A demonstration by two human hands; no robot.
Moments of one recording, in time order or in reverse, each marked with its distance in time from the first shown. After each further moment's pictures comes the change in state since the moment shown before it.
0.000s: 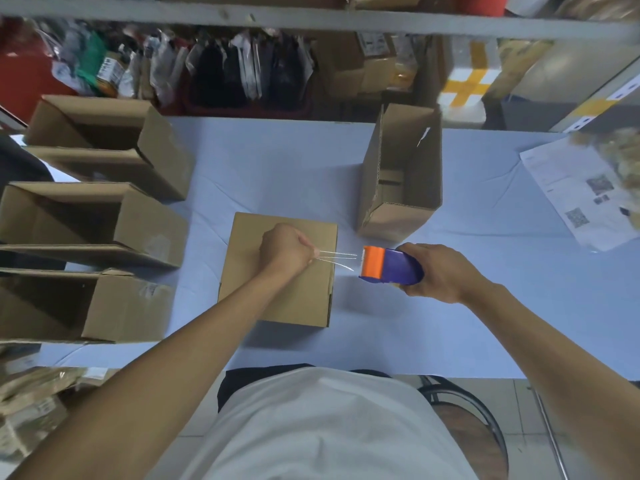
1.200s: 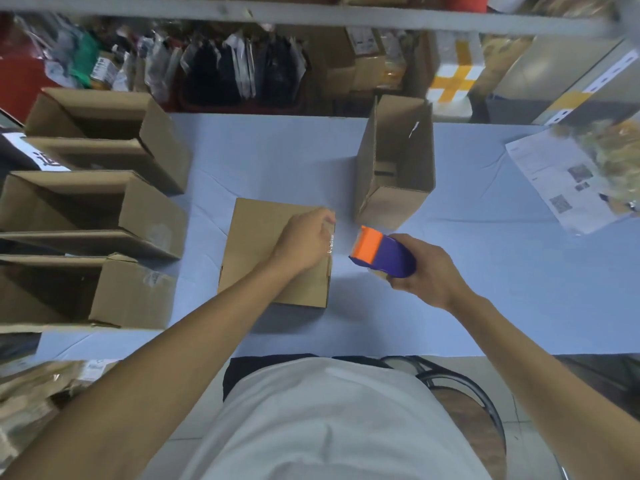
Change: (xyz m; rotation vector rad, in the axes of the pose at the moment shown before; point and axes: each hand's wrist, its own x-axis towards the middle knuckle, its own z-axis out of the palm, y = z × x) left_hand -0.008 -0.001 0.010 0.160 -0.105 0.485; right_hand -0.035 -0.047 0.021 0.297 0.234 0.088
